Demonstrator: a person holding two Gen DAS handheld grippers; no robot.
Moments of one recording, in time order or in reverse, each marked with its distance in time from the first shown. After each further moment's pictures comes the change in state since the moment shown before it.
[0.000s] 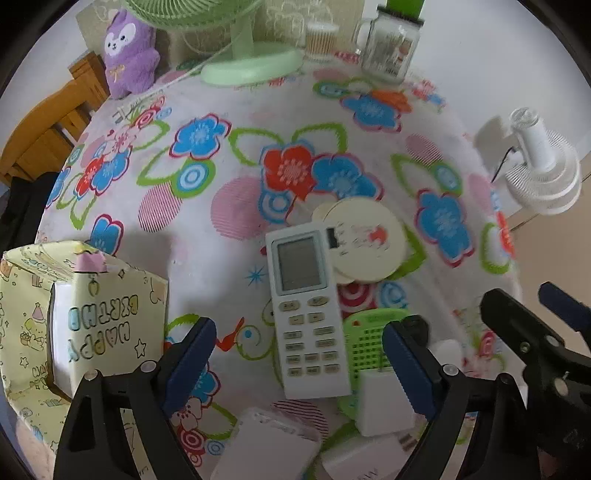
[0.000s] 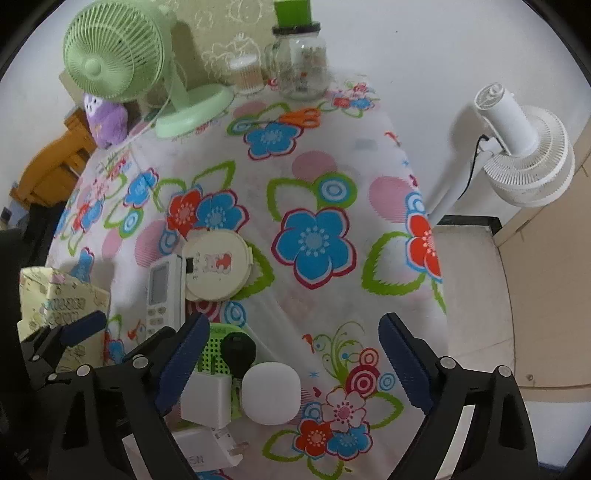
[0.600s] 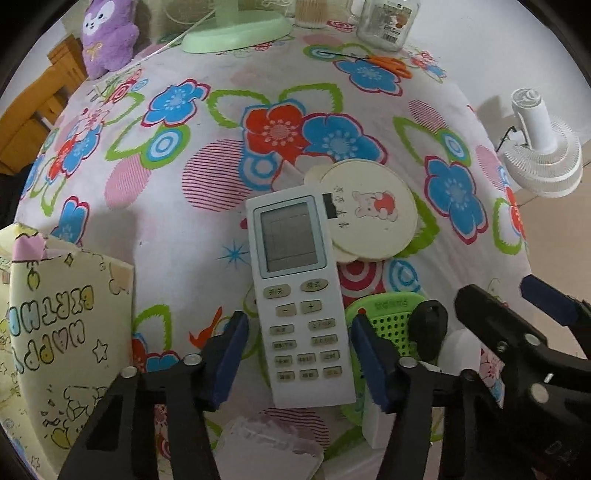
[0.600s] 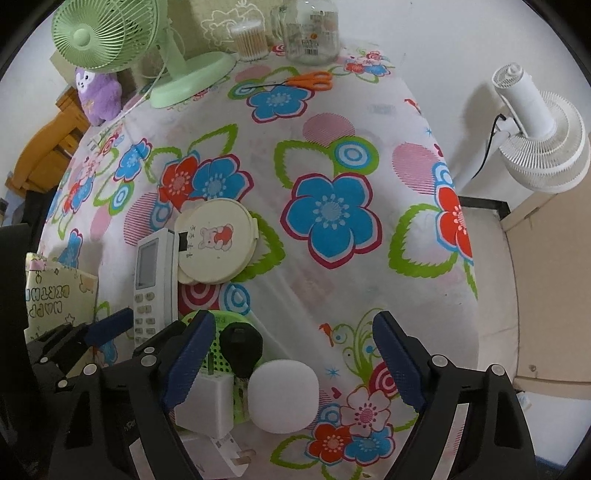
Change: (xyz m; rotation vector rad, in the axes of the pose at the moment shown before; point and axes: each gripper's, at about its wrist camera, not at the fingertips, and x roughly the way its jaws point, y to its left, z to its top) left arm 0.028 -0.004 -0.010 0.020 0.075 -0.071; right arm 0.034 0.008 -0.003 0.006 0.091 0.009
